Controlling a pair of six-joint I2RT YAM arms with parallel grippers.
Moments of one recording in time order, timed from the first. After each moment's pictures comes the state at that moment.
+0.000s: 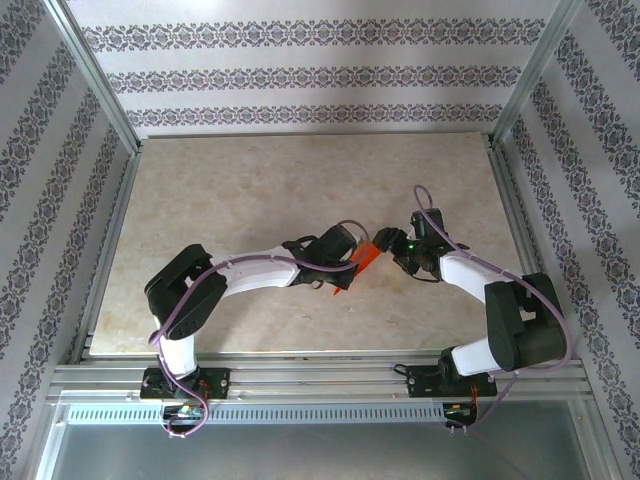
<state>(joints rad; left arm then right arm) -0.91 1.86 1.19 -0.29 0.04 -0.43 0.19 1.43 0.63 -0.11 -0.35 0.86</state>
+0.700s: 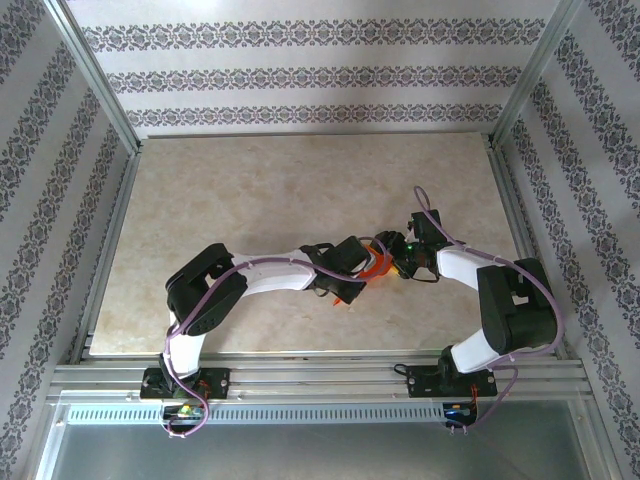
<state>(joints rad) -0.96 1.97 1.28 -0.41 0.06 -0.27 0.17 1.53 0.65 -0.11 -0.45 0.90</state>
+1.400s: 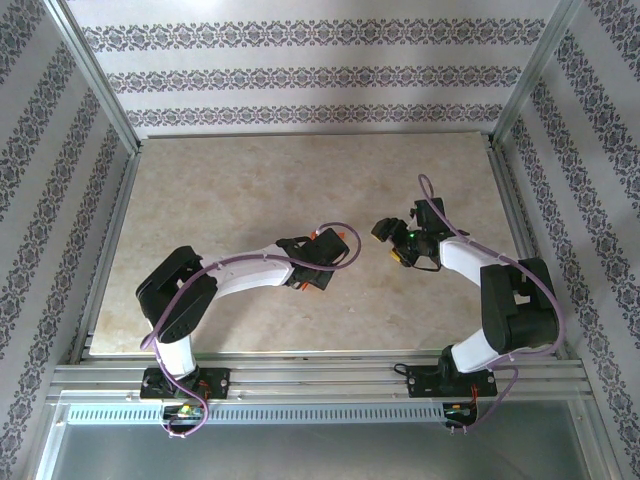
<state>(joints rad) -0.88 1.81 1.17 -0.52 -0.26 -0.38 0.16 1.54 0.75 -0.16 -0.45 0.88</state>
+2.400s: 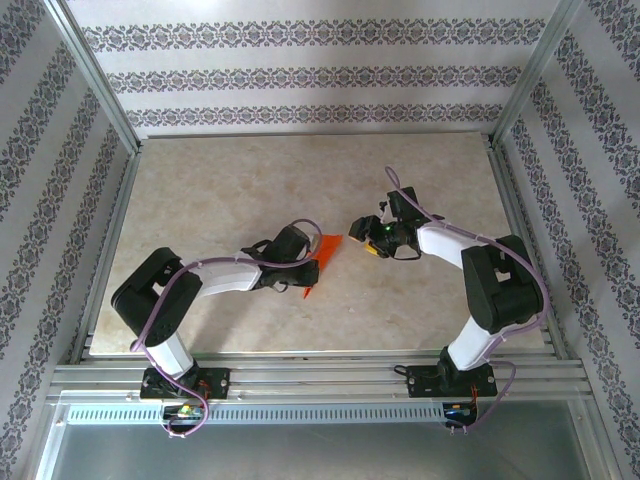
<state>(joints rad) -0.69 1.69 0.83 -0.07 0.22 -0.59 0.30 1.68 0.91 -0.23 -0.50 0.78</state>
